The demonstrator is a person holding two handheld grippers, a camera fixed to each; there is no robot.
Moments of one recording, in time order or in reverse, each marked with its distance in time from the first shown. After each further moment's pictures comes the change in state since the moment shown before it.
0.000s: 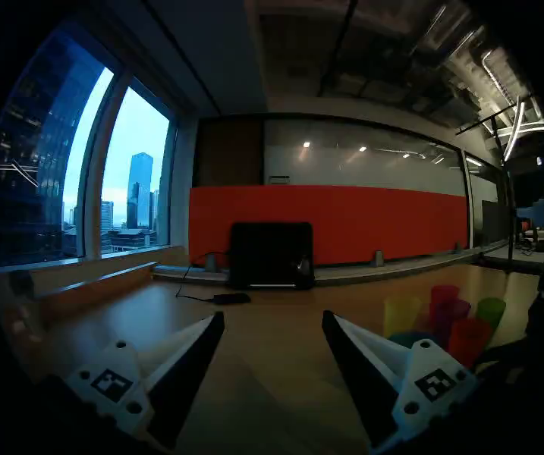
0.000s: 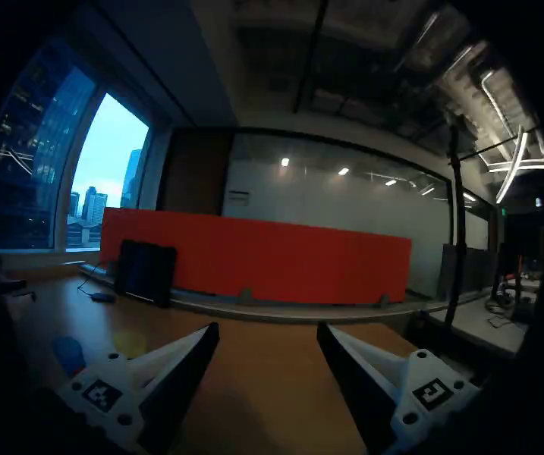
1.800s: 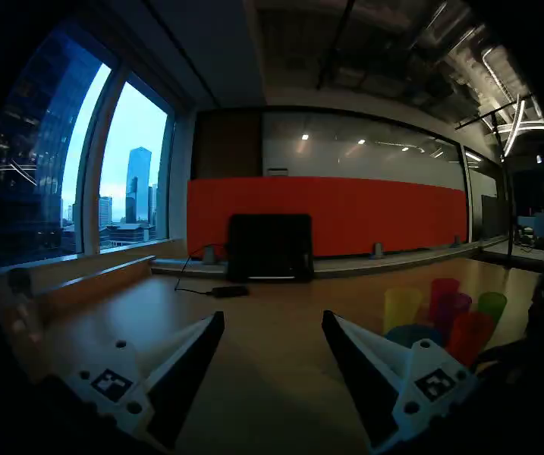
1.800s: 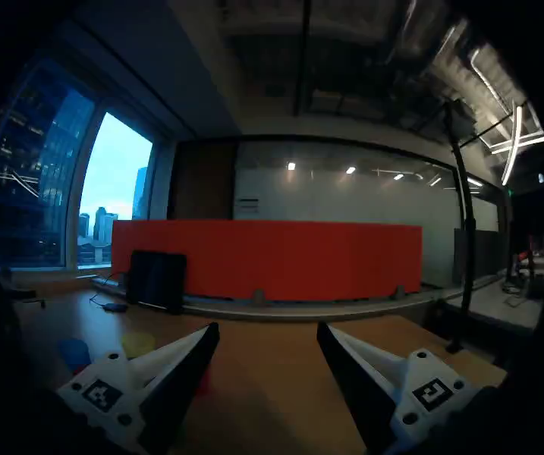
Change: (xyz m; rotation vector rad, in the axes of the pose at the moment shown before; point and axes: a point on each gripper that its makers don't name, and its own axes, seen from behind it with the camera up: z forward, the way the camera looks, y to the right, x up) left arm -0.007 0.000 0.002 -0.007 -0.034 0.005; right arm -0.031 0.009 0.003 0.057 0.040 0.098
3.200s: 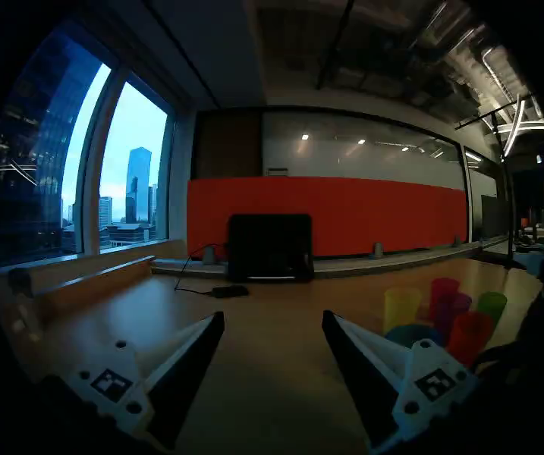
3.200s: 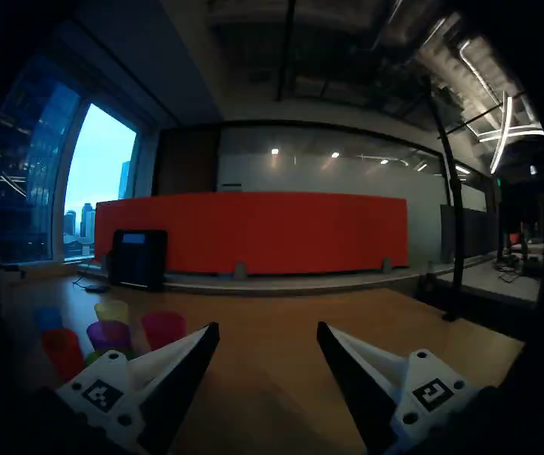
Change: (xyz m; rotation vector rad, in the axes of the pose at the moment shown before) left arm 0.000 0.001 0.000 0.000 0.000 0.000; right arm -0.071 0.026 0.003 -0.068 -0.057 0.010
